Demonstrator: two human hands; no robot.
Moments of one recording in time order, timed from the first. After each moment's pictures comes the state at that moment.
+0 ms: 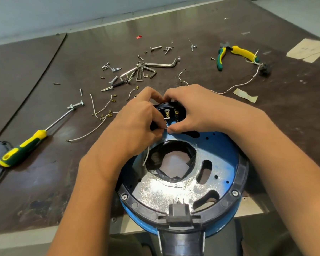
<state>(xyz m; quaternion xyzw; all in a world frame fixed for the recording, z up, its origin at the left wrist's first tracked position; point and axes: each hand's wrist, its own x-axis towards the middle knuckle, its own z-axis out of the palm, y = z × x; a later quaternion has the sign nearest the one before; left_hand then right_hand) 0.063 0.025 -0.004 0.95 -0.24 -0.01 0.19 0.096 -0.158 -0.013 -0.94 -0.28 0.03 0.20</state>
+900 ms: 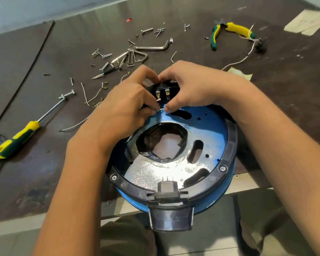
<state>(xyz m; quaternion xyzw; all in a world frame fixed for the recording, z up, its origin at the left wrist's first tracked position) 0.068 0.026 -0.006 0.94 -0.32 0.02 0.12 0.101 -0.164 -0.011 -0.91 -0.25 0.11 0.30</state>
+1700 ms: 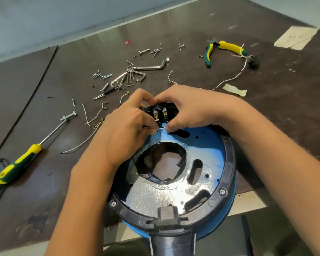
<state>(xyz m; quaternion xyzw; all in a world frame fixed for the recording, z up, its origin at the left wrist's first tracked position) 0.070 0.026 -0.011 0.94 -0.30 0.04 0.14 0.099 -0.169 -0.011 -0.89 -0.28 0.13 0.33</state>
